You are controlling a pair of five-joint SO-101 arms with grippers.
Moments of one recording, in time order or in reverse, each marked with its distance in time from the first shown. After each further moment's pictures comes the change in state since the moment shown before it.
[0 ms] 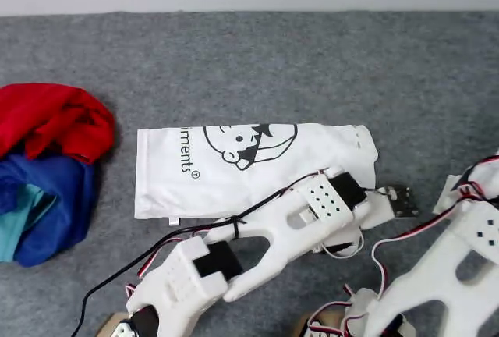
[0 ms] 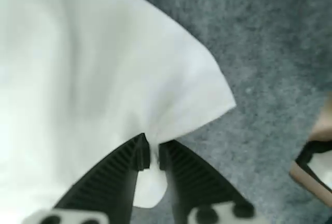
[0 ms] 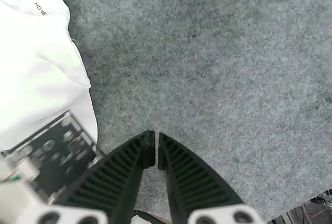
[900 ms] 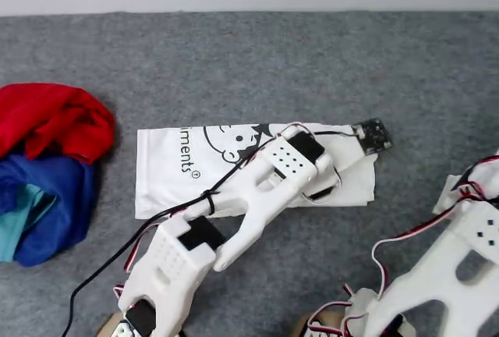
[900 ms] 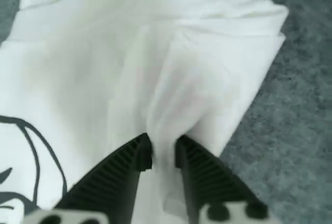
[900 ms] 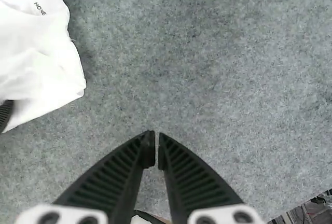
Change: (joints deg) left arm -13.1 3.5 0.0 -18.7 -3.9; right arm 0.0 0.0 0.0 0.0 0.0
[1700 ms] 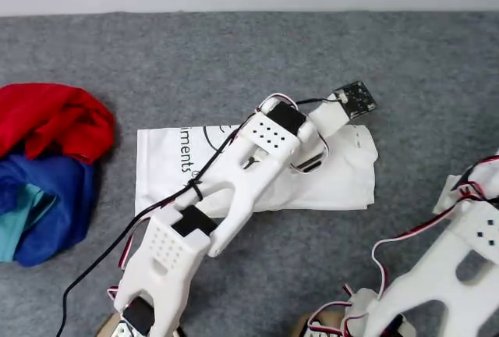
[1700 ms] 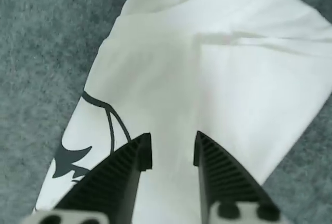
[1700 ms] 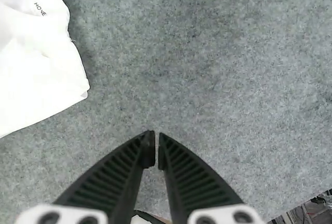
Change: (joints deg) left arm -7.0 1.6 -11.2 5.2 -0.9; right arm 0.0 0.0 0.0 0.0 0.0
